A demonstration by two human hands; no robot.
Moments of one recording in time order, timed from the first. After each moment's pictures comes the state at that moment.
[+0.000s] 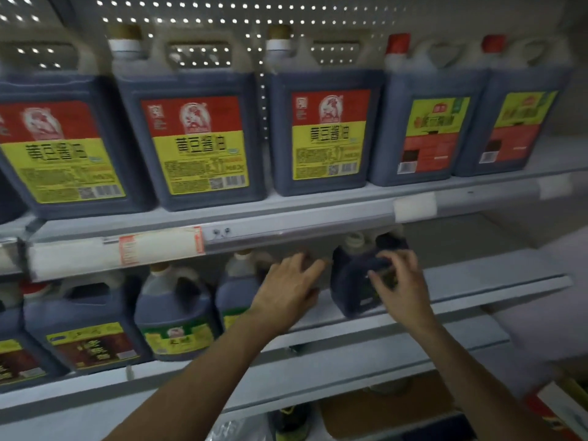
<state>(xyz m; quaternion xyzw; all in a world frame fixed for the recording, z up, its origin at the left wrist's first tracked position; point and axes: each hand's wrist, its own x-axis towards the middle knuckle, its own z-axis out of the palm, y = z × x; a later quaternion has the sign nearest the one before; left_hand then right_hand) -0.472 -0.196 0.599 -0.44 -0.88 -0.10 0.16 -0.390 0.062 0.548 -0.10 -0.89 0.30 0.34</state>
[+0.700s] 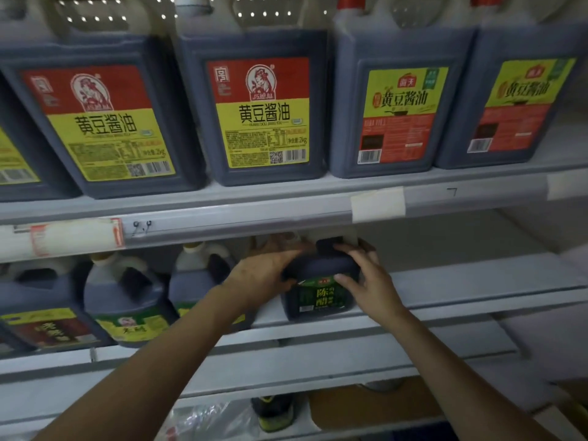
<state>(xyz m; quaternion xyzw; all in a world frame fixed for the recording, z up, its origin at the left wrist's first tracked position) -0.498 -0.137 0.601 -0.36 -0.93 -0.10 0.02 -0.425 0.114 0.525 0.04 -0.88 0.43 0.20</state>
